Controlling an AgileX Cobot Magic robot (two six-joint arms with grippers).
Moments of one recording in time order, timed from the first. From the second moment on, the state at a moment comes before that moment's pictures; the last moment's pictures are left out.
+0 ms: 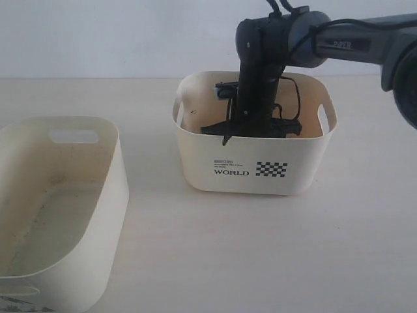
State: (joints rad) left arm -0.01 0.00 0.00 0.05 0.21 -0.03; right arm 0.38 2.31 -1.85 0.08 1.18 0.27
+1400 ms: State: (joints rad) left arm -0.01 0.00 0.00 0.05 0.21 -0.03; right arm 0.38 2.29 -1.86 0.06 1.15 0.24
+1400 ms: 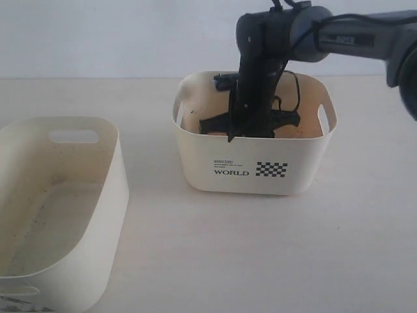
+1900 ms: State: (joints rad) left arm -0.01 0.00 0.00 0.05 0.21 -0.03; right arm 0.38 1.97 -1.86 0.07 1.15 0.14
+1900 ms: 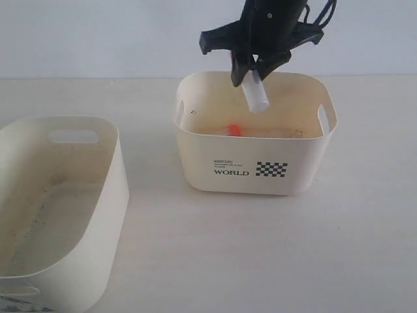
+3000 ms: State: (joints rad) left arm -0.01 0.00 0.00 0.05 0.21 -0.03; right arm 0.80 1.93 -1.88 0.32 0.89 -0.31
